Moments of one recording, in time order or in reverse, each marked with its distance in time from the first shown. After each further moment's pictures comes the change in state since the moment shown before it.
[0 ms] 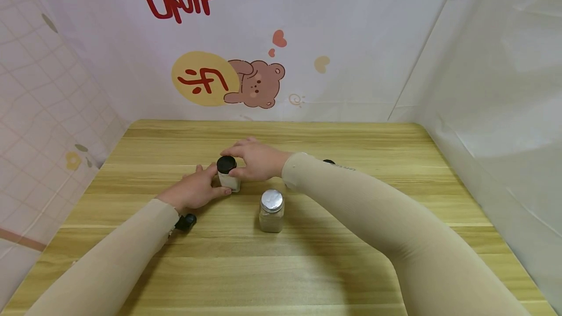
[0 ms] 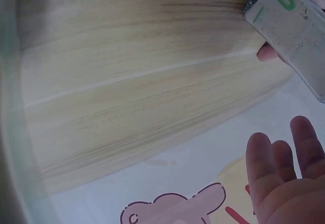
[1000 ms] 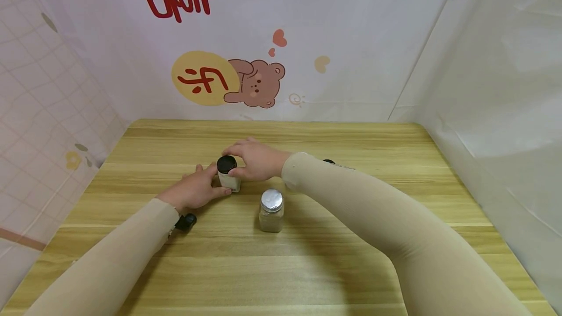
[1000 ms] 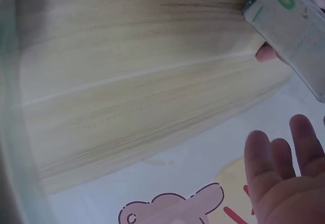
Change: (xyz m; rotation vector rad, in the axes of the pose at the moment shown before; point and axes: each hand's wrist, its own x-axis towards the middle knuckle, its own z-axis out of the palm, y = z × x) left_hand 0.001 -0.002 0.002 0.015 0.010 0.015; right_hand -0.001 -0.002 -0.002 0.002 -0.016 -0.023
